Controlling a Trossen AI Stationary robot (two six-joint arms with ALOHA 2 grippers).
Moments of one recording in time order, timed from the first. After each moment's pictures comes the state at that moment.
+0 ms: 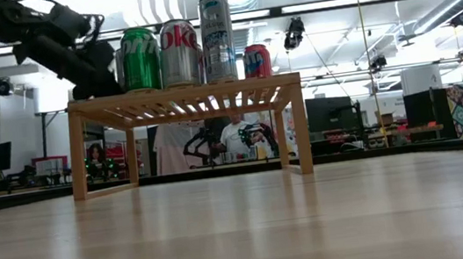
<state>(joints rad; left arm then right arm) 0.94 1.00 0.69 -0.23 0.27 0.14 0.23 1.67 1.50 -0.26 0.84 0.11</state>
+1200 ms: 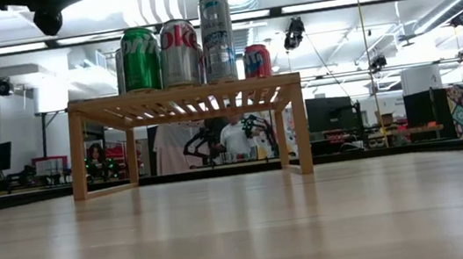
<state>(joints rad) 0.56 0.46 0.69 -0.21 0.24 -0.11 0.31 1.55 1.50 -0.50 0.57 0.33</state>
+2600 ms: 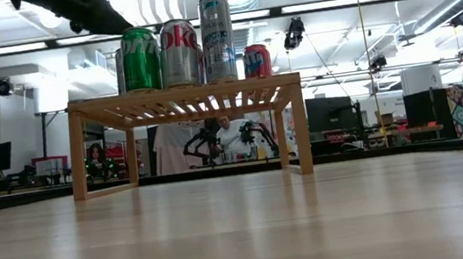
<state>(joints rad) 1.00 0.99 1.08 -0.29 0.24 0.36 0.32 1.52 1.50 -0.68 0.52 0.39</state>
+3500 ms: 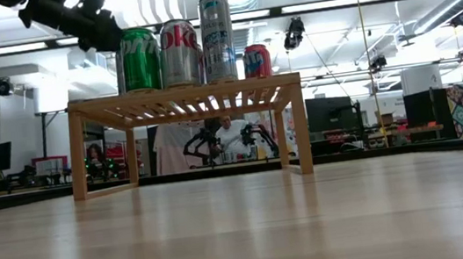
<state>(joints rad) 1.13 1.09 1.08 -0.26 0.43 0.36 0.32 1.52 1.50 -0.68 0.52 0.38</state>
